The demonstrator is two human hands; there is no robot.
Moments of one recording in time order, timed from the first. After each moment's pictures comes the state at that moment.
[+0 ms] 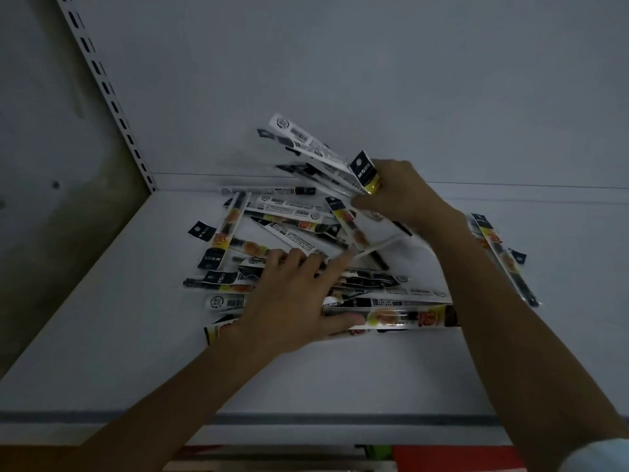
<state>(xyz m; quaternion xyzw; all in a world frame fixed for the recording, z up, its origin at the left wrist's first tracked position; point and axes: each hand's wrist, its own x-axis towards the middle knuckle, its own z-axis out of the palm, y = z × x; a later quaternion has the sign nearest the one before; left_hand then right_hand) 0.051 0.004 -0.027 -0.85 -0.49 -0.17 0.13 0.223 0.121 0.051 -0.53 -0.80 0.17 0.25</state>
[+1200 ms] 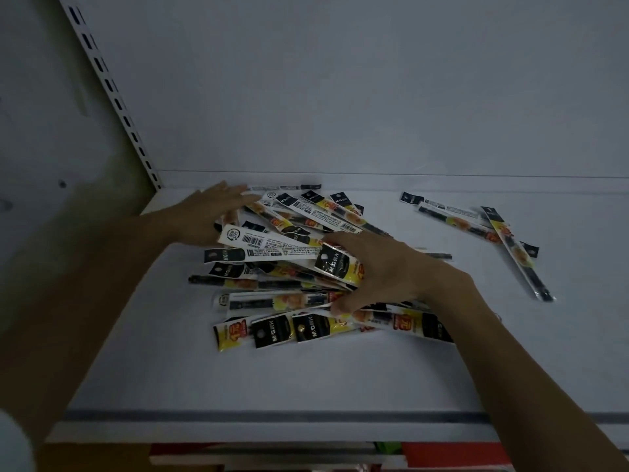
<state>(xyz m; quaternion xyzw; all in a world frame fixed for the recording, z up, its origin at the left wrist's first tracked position) -0.098 0.113 0.008 -0.81 -0.58 0.04 -0.12 0.205 0.048 0.022 -0.44 -0.86 0.23 0.01</state>
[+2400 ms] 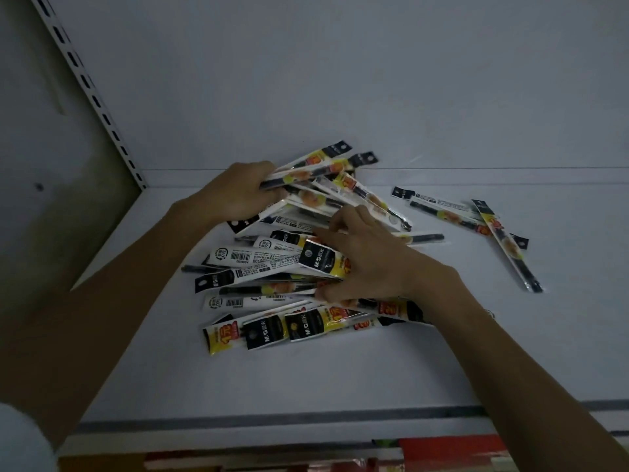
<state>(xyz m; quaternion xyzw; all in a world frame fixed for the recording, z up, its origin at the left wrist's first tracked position) -0.012 0.114 0.041 -0.79 -0.57 -0.17 -0.14 0.200 0.049 0.015 -0.43 -0.90 0.06 0.06</state>
